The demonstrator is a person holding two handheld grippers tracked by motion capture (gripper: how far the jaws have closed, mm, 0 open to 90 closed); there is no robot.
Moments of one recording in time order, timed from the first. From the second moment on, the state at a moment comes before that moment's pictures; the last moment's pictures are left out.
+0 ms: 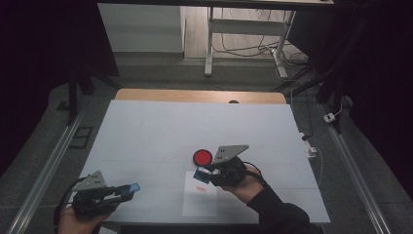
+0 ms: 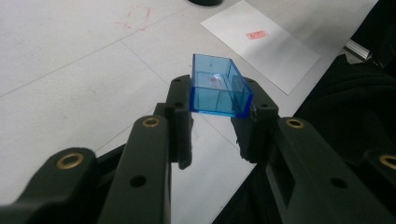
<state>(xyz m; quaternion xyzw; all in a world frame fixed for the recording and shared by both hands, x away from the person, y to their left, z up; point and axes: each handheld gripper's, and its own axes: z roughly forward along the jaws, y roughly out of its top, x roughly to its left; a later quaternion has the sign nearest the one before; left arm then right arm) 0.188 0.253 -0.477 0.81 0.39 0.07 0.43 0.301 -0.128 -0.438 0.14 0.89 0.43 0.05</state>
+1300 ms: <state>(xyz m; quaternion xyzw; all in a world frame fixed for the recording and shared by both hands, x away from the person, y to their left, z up) 0.199 0.239 -0.467 0.81 0.34 0.06 0.46 0.298 -0.130 -0.425 0.12 0.89 0.45 0.04</state>
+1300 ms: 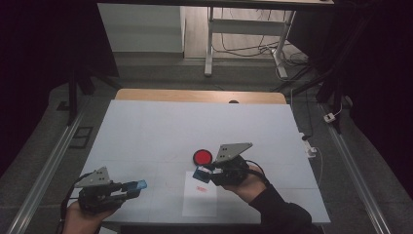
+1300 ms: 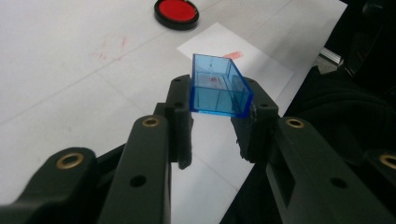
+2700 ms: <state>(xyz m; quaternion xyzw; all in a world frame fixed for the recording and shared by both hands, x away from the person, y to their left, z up) 0.262 0.156 -0.452 0.86 0.20 0.01 0.47 0.297 -0.134 -0.407 0.10 0.88 0.47 0.03</state>
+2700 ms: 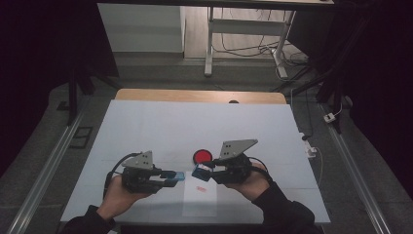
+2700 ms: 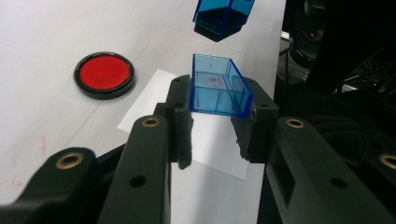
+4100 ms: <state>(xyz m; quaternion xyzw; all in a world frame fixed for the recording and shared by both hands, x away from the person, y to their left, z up) 0.280 0.122 -0.467 0.87 0.08 -0.04 0.48 0.290 -0.124 -0.408 0.03 0.87 0.50 -0.02</state>
